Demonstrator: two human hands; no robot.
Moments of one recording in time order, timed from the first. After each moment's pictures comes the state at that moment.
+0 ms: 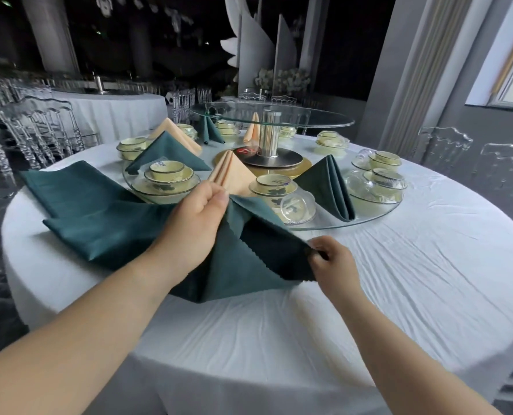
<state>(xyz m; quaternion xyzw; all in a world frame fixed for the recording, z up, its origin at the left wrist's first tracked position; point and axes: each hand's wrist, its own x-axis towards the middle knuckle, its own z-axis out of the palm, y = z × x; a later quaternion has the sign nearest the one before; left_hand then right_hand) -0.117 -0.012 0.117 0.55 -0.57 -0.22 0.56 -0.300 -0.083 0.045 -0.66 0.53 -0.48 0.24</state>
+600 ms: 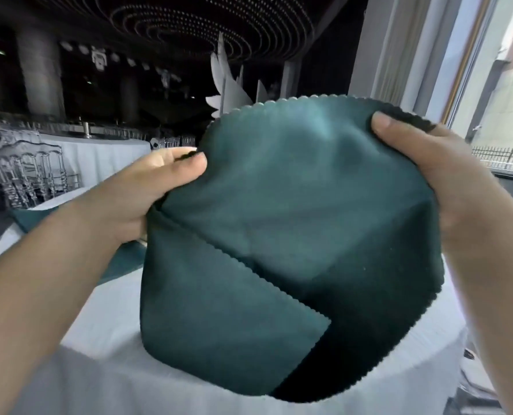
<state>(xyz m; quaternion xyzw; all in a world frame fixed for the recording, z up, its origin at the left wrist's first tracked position) -0.109 0.073 0.219 0.29 -0.65 -0.42 0.57 -0.347 0.070 0.264 -0.66 0.23 -0.58 0.41</state>
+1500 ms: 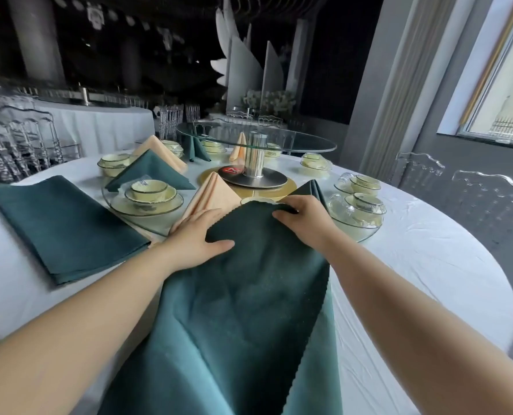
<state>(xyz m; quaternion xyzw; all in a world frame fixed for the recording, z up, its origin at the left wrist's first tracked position) -0.096 -0.092 0.102 0.66 -0.69 -0.14 0.27 -0.285 -0.130 0.145 -0.81 0.48 -0.32 0.14</state>
